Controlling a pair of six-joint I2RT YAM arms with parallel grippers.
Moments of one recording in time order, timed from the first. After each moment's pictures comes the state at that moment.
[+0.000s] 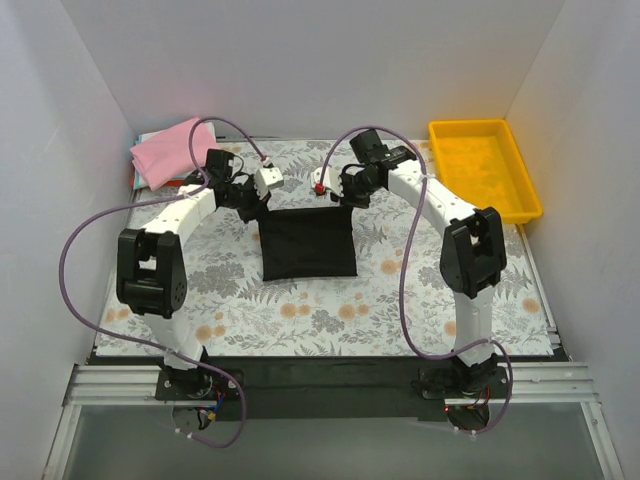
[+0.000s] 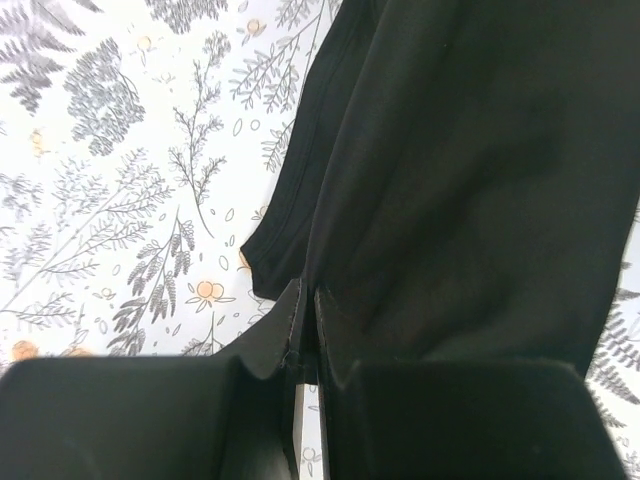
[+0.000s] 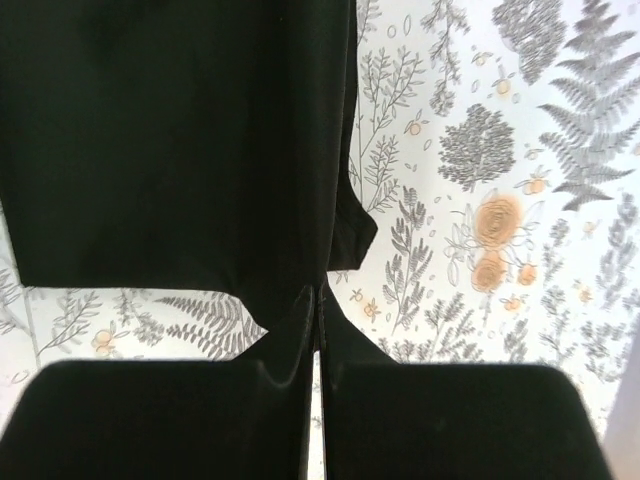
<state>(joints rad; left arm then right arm) -0.16 1.76 1.33 -0.54 0.66 0.85 0.52 2.00 1.82 -0.88 -0.48 -1.13</state>
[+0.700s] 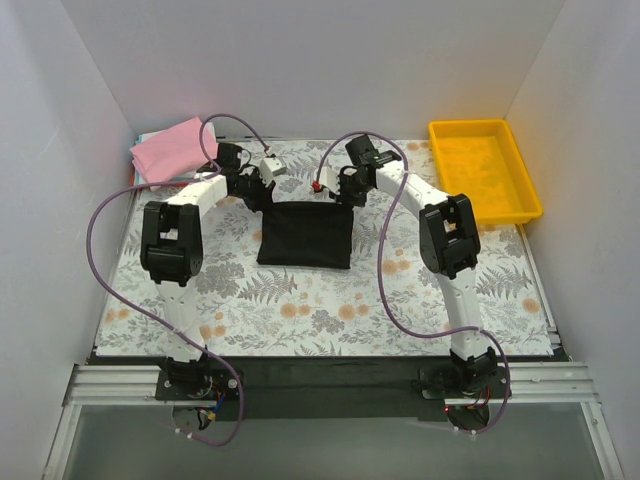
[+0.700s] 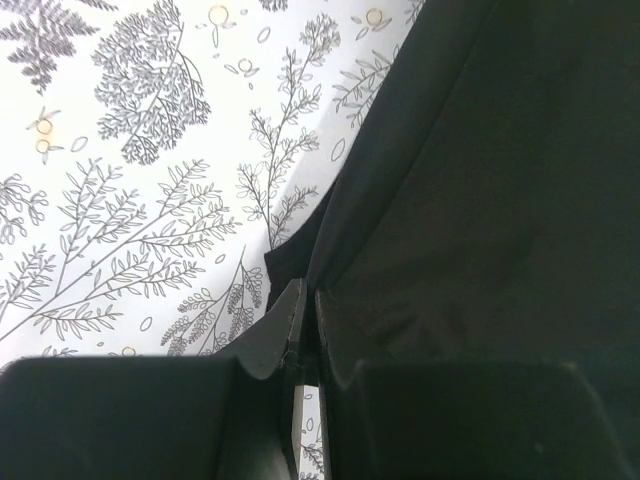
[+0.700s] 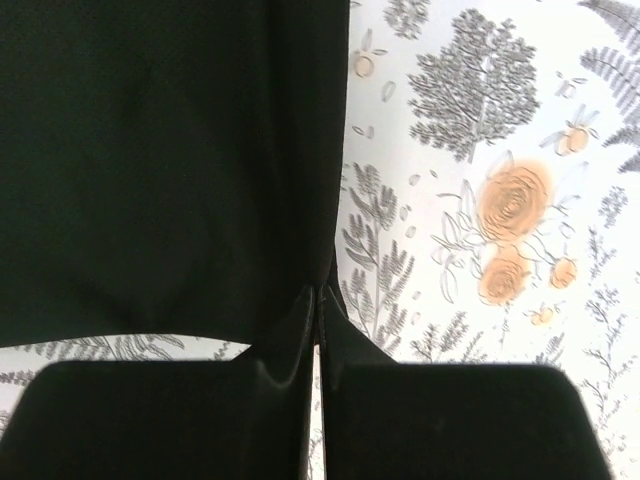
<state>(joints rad) -0.14 2.11 1.58 -0.47 0.64 0.73 0.48 2.31 1.98 -0.78 -0.38 -1.09</state>
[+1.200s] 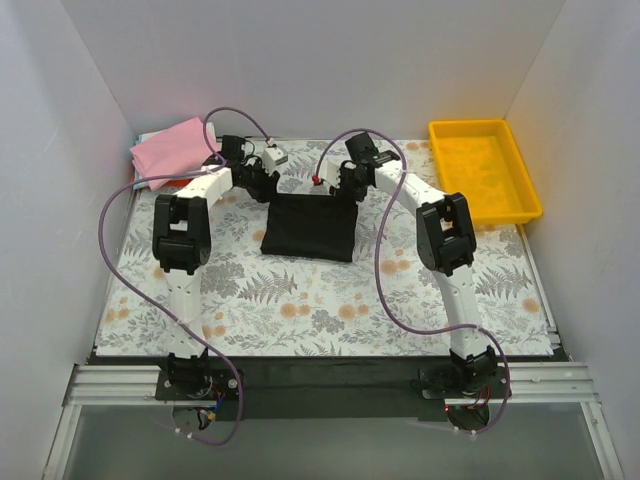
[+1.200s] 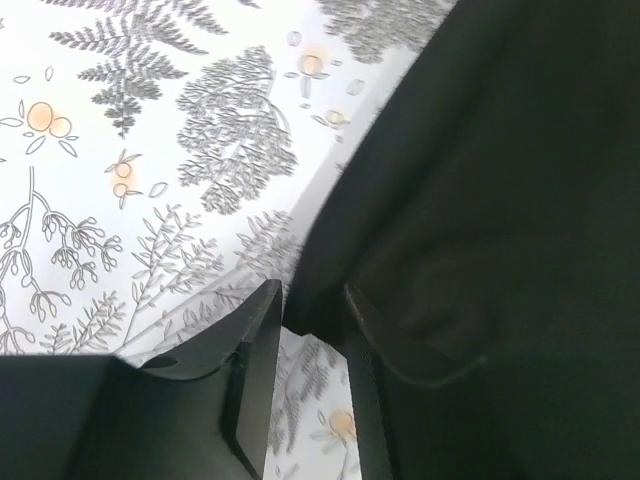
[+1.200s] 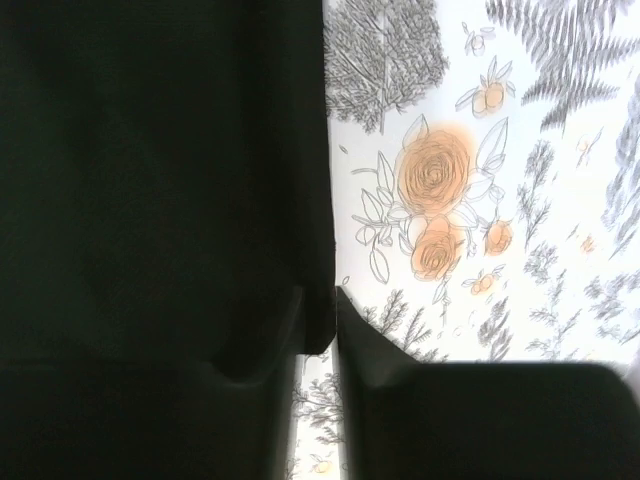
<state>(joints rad) -0.14 2.24 1.75 -0.46 0.63 0.68 0.47 2.33 2.00 -0.68 -0.29 -1.04</state>
